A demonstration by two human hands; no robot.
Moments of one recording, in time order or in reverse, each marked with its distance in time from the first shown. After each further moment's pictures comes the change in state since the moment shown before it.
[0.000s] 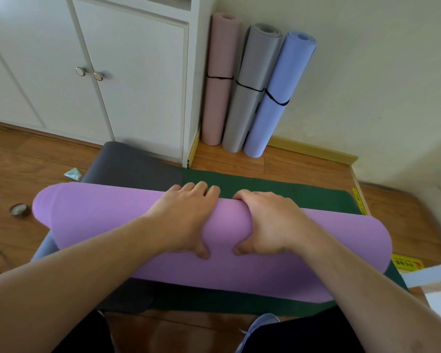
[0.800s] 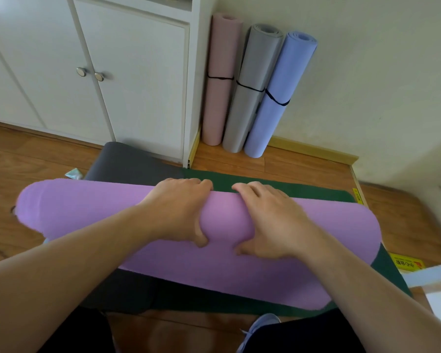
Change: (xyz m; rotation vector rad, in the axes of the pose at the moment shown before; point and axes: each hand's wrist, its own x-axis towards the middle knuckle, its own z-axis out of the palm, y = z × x) left_hand 0.000 -0.015 -0.014 -0.128 -0.008 -0.075; right_hand -0.004 -0.003 0.000 -0.075 0.065 -0.055
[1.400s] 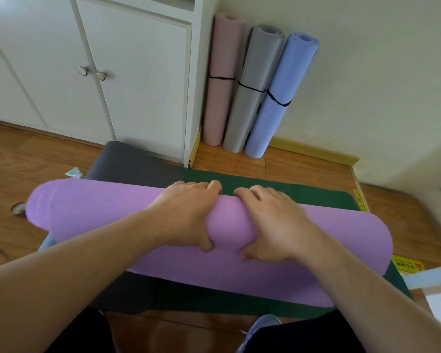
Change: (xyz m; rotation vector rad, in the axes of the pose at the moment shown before) left_hand 0.001 0.009 0.008 -0.015 0.048 0.053; right_hand 0.000 0.000 0.003 -0.045 -0.032 0.002
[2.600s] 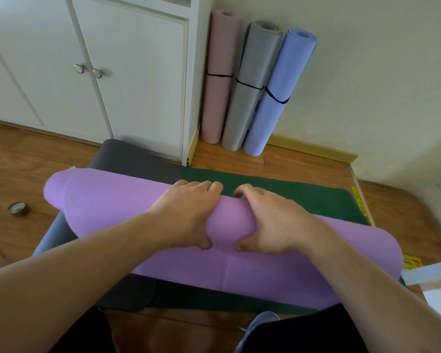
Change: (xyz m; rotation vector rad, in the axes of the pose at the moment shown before) left_hand 0.003 0.006 0.008 0.064 0.044 0.039; right_hand 0.001 0.004 -0.007 0.200 -0.100 0.047
